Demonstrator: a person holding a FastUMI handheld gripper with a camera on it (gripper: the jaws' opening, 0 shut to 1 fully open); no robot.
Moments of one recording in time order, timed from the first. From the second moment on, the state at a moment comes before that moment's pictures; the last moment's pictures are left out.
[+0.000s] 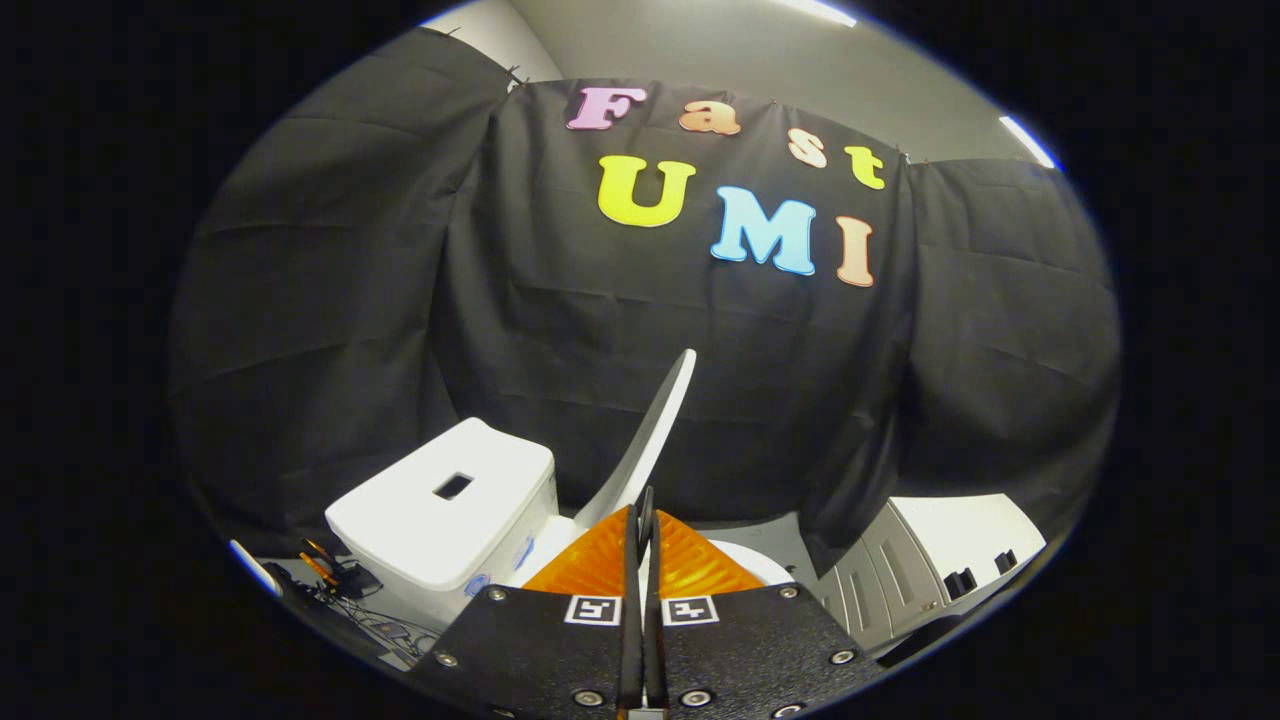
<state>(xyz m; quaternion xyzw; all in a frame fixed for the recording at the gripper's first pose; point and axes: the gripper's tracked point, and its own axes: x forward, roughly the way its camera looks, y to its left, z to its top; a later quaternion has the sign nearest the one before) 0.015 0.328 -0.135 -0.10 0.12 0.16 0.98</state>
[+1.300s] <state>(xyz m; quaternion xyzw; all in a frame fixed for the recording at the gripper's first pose) -0.012 0.447 -0.122 -0.05 0.12 0.26 0.96</state>
